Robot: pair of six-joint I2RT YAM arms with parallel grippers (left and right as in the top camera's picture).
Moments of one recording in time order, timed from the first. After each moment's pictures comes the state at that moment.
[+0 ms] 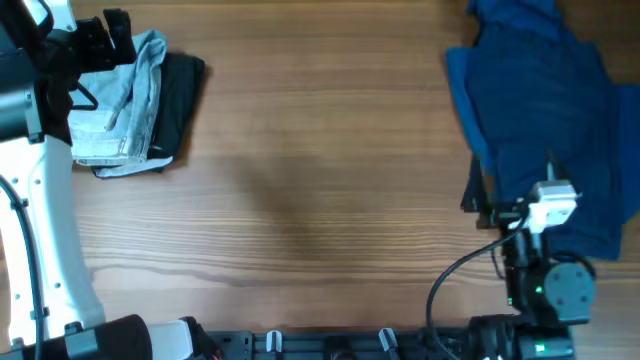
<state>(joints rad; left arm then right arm) 0.25 1.52 1.70 -0.73 0.18 0.06 0.05 0.27 0.32 0.07 0.02 -0.07</state>
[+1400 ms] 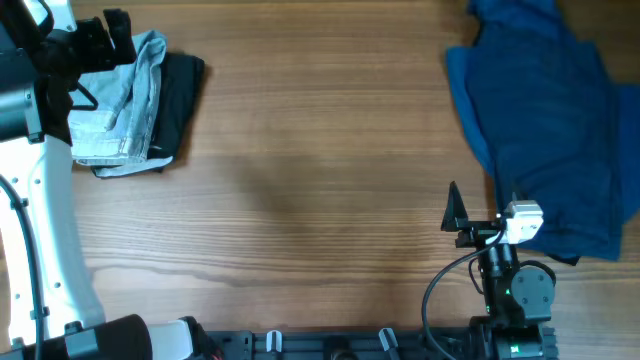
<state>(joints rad) 0.25 1.52 1.70 -0.73 0.18 0.06 0.05 0.02 0.01 0.00 0.01 0.09</state>
